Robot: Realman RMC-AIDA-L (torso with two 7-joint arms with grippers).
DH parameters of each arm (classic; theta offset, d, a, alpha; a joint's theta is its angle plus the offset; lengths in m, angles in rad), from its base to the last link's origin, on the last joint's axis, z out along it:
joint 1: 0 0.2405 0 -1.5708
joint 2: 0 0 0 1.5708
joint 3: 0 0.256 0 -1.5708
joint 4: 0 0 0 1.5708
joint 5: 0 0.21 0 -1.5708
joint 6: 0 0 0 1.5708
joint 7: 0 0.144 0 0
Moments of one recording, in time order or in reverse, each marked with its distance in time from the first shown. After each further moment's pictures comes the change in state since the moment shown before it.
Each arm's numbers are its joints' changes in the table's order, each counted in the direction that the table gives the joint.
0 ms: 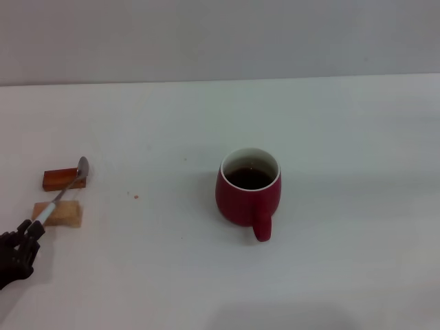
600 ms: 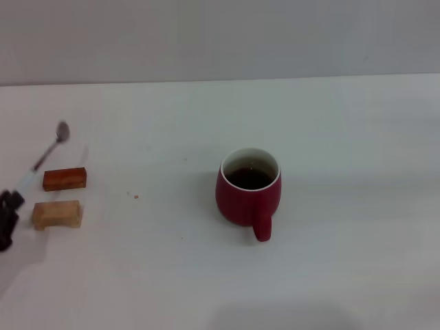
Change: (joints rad) left arm -0.009 0.008 -0.072 0.027 -0.004 0.084 -0.039; right arm 0.001 0.002 0.000 0.015 0.000 -0.001 0.000
